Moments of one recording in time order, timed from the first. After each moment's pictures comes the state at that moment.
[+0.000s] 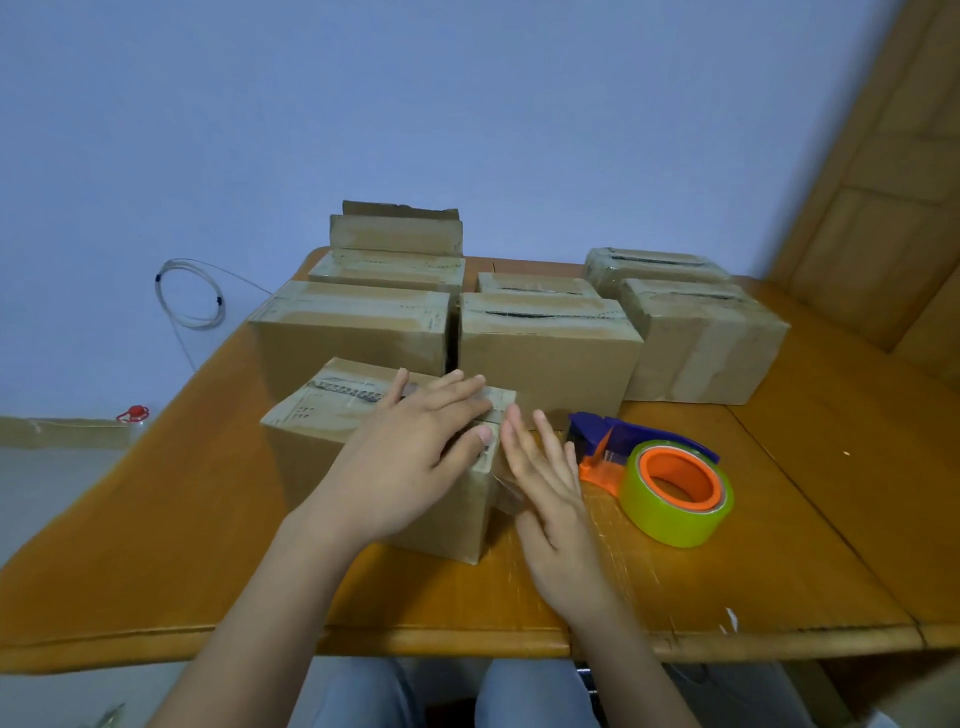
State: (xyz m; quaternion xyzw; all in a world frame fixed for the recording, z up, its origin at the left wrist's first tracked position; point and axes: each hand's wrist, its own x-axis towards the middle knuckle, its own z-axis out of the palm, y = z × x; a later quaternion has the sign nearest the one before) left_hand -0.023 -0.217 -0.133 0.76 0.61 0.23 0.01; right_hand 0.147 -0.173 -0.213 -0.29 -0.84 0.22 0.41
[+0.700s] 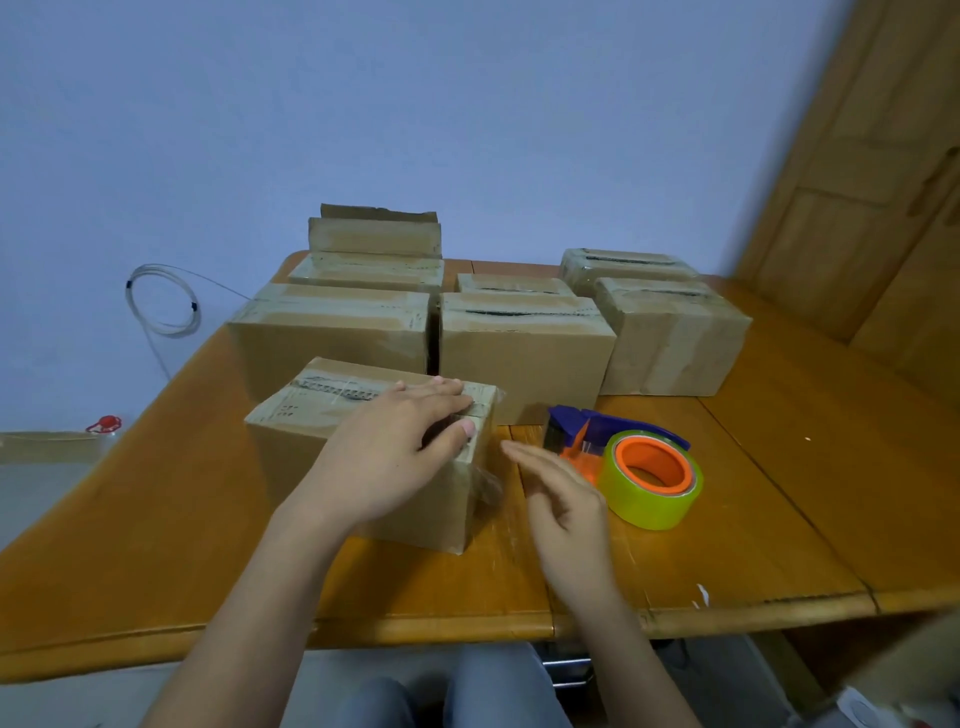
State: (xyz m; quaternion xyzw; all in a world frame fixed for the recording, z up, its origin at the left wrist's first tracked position) left_hand -0.021 -0.218 -0.128 0.75 0.63 0.23 0.02; right_hand 0.161 -0.179 -0.214 -0.34 -0.75 0.26 0.51
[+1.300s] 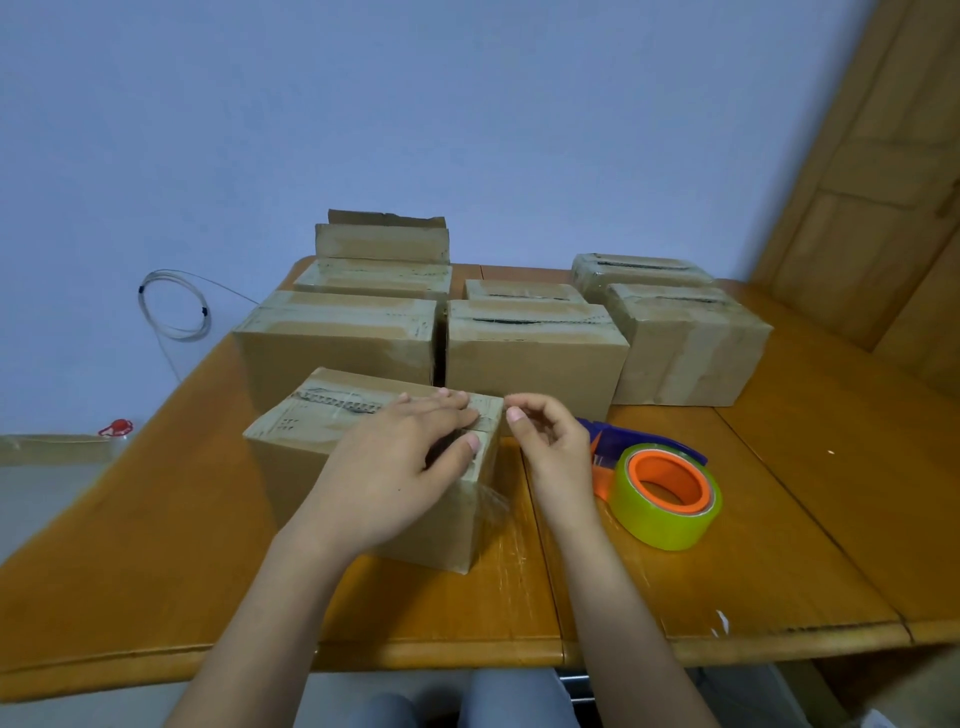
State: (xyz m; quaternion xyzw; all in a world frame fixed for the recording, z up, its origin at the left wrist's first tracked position) left_hand -0.021 -0.215 -0.135 0.74 0.62 0.26 0.00; right_hand 0.129 -0.127 -0.187 -0.34 -0.62 0.42 0.56
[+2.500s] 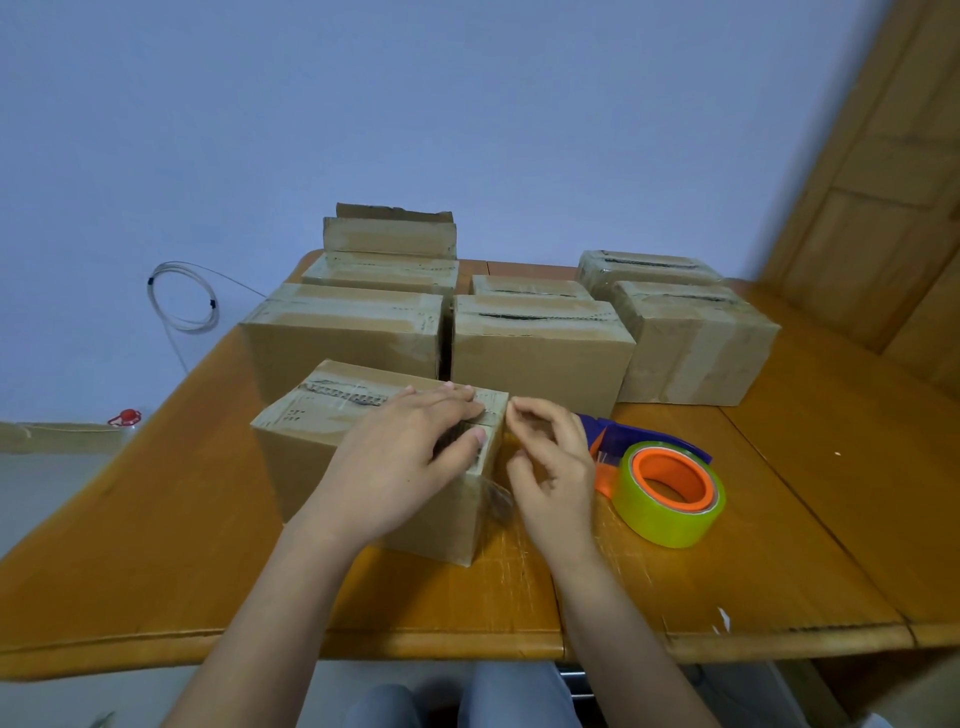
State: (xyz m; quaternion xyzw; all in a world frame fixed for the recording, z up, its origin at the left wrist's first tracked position) left_hand -0.018 -0.217 -0.133 0.73 0.63 0.26 0.00; right_hand 0.131 -0.139 -0.209 -0.28 -0.73 0.17 0.60
